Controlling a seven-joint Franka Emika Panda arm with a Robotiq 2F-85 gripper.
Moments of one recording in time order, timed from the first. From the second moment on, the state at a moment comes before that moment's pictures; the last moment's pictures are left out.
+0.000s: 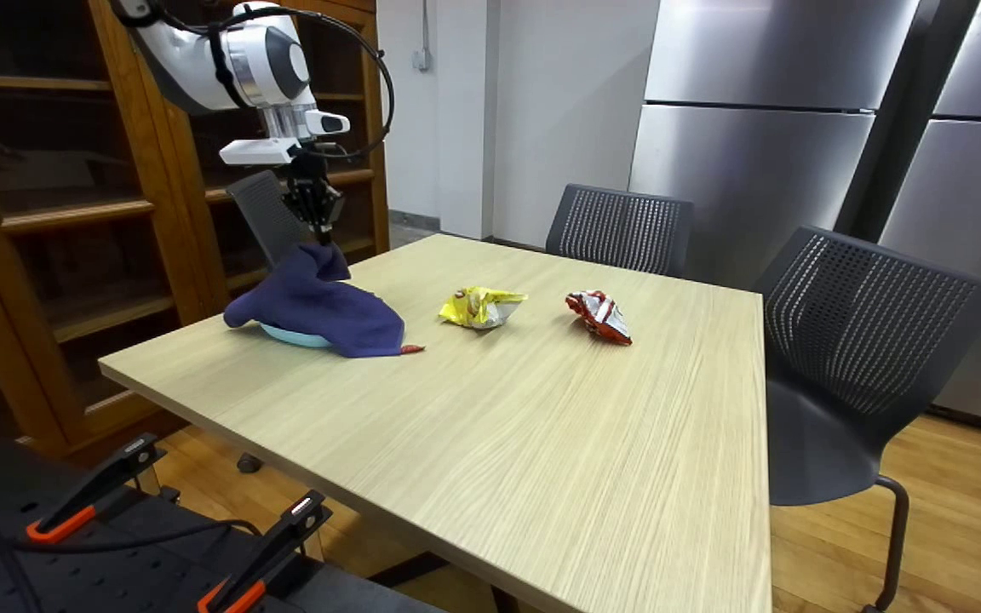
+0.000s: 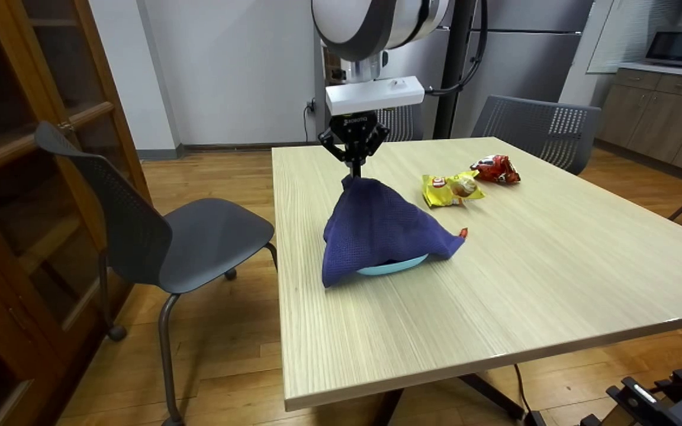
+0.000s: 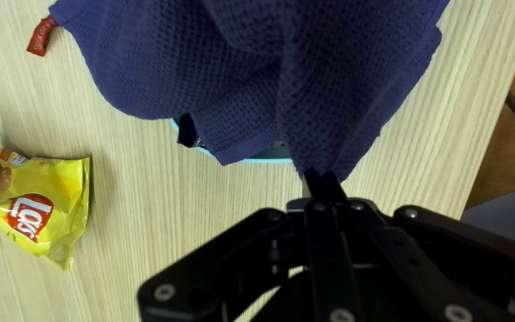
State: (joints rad) arm 0.34 0.62 -0.01 -1.69 -0.20 2.35 0.49
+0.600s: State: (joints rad) arm 0.38 0.68 -0.09 -1.59 -0.23 2.39 0.57
